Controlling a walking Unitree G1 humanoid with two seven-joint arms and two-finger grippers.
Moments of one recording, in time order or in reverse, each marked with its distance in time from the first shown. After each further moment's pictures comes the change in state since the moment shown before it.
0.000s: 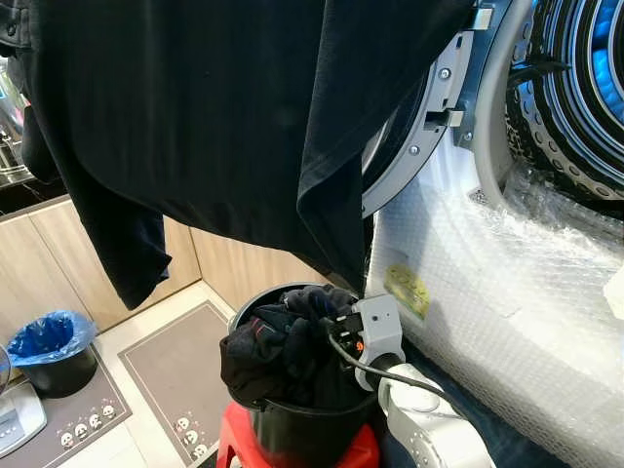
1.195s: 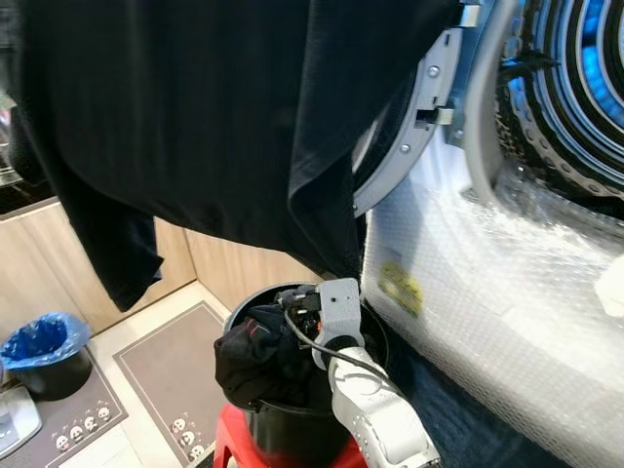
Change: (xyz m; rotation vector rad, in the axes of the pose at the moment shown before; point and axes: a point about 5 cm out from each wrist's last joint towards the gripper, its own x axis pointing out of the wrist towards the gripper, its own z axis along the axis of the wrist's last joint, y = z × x) left arm -0.003 0.003 -0.005 -0.026 -0.020 0.006; right arm 0.030 0.039 0.009 0.018 -0.031 -0.127
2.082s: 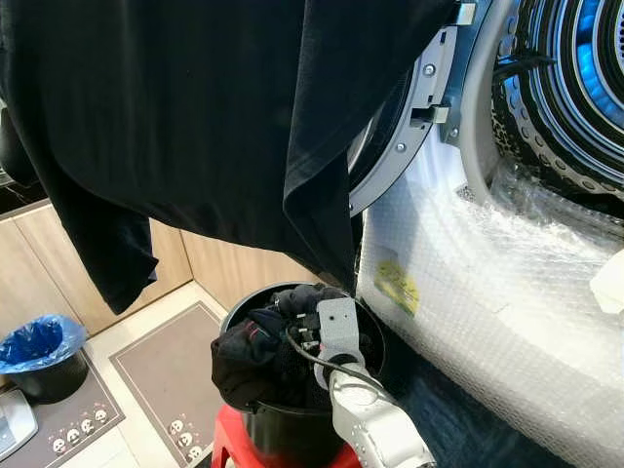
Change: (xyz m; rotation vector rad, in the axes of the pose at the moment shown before) left arm 0.000 0.000 0.000 -0.007 -0.001 0.002; right arm 0.002 -0.002 -0.029 -0.013 0.151 -0.021
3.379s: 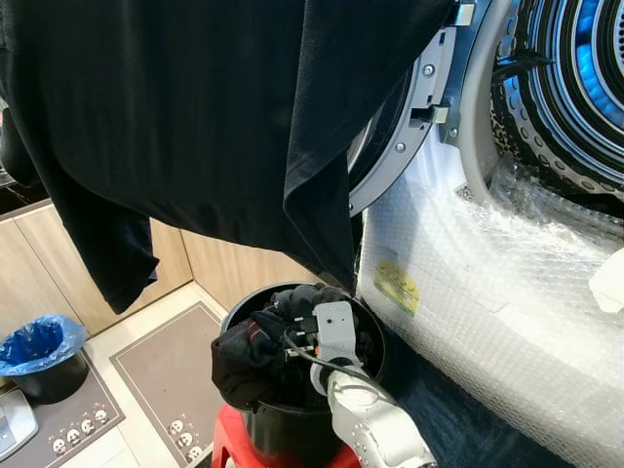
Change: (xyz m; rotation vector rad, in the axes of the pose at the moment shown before) left arm 0.000 0.000 0.001 0.000 0.002 0.002; right arm -0.008 0.011 0.025 0.116 -0.104 0.219
